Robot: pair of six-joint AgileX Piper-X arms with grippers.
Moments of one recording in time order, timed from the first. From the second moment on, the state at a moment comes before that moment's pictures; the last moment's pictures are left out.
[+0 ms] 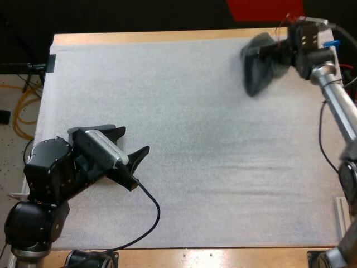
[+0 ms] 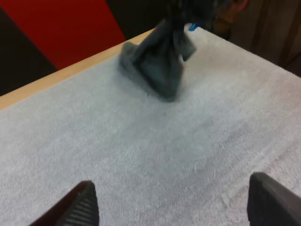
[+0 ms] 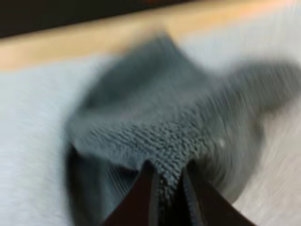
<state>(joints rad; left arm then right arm) -0.19 0.68 -0.92 0.82 0.51 -1.59 0.15 1.95 -1.64 0.54 0.09 -1.68</state>
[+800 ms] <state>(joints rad) -0.19 0.68 -0.92 0.93 0.60 -1.69 0.31 1.45 -1.58 1.13 -0.05 -1.81</state>
